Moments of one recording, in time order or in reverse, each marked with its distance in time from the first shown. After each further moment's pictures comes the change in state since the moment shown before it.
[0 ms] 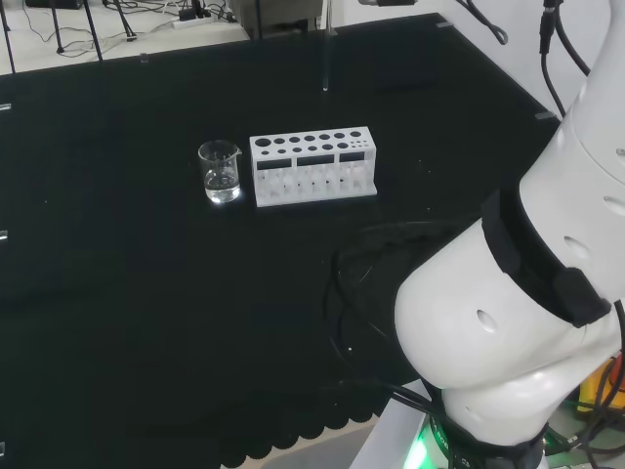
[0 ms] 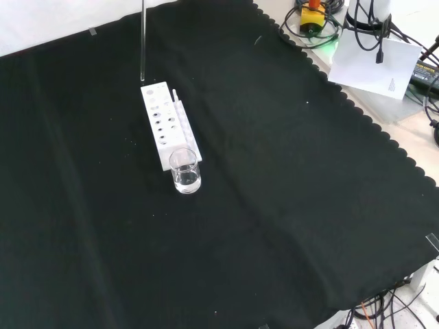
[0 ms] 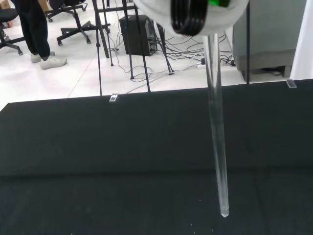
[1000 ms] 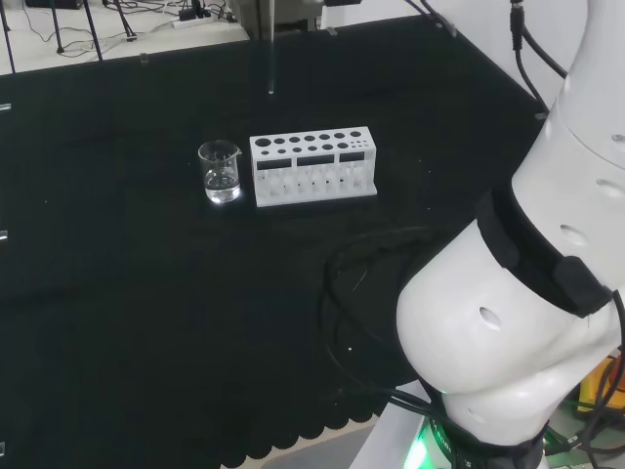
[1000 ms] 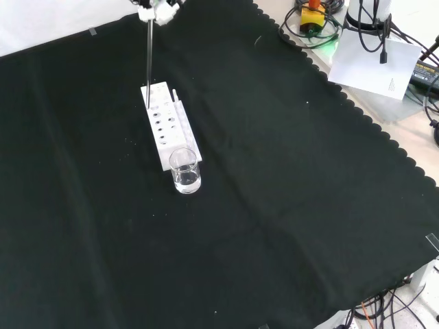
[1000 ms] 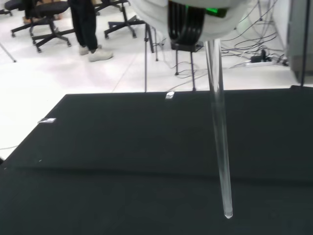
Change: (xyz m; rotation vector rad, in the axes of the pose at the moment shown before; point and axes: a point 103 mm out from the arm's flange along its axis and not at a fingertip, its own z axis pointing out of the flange) arm 0.076 0.030 0.016 0.016 0.033 -0.141
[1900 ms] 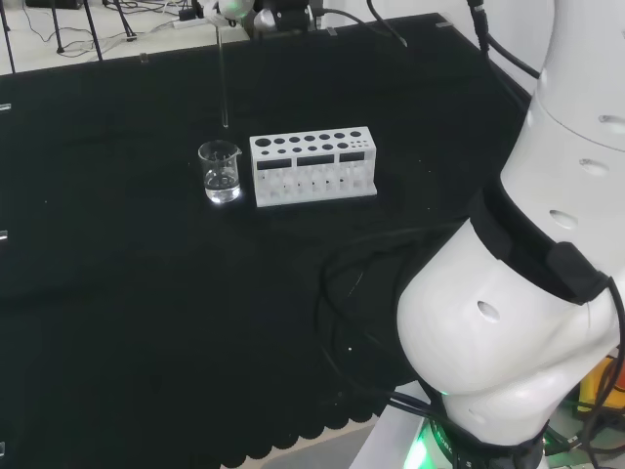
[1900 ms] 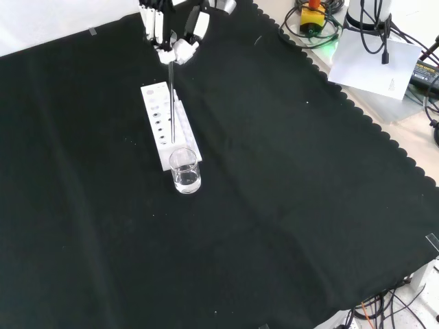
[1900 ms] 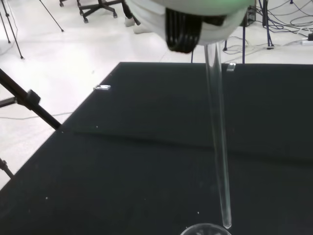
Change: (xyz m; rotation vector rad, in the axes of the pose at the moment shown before) arm 0.063 0.016 0.035 0.060 0.025 -0.127
